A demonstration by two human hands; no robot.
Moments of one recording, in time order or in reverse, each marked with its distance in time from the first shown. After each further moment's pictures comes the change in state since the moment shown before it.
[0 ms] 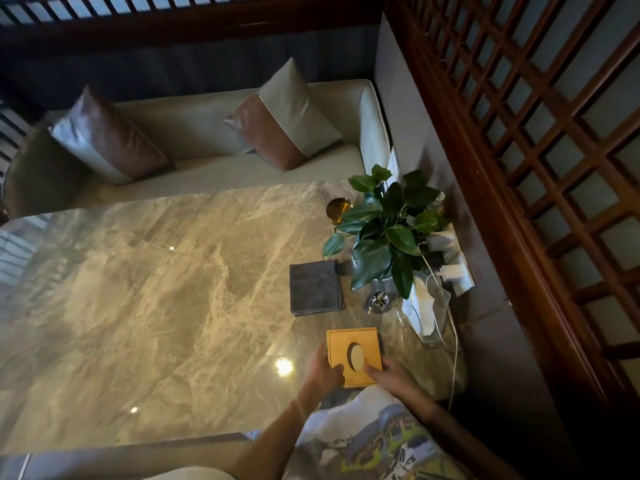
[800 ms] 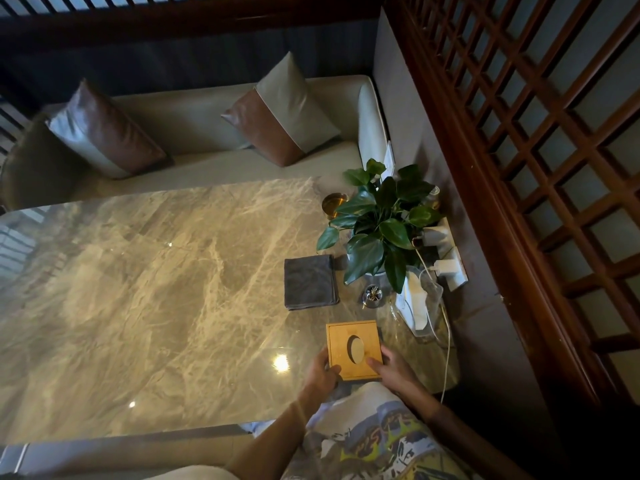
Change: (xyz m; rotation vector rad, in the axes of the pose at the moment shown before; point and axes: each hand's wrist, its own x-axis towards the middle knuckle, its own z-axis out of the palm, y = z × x) left_hand 0.003 -0.013 0.022 0.017 0.005 -0.018; right_hand 0.005 0.015 -0.015 -0.004 0.020 -0.143
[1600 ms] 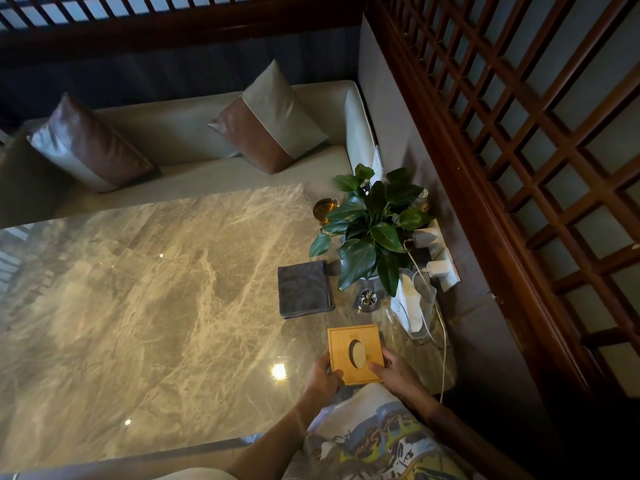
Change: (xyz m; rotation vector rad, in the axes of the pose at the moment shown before) left_hand 0.011 0.005 0.006 0.062 -0.005 -0.015; right_hand -0.007 -0.007 -0.007 0.029 0.033 0.030
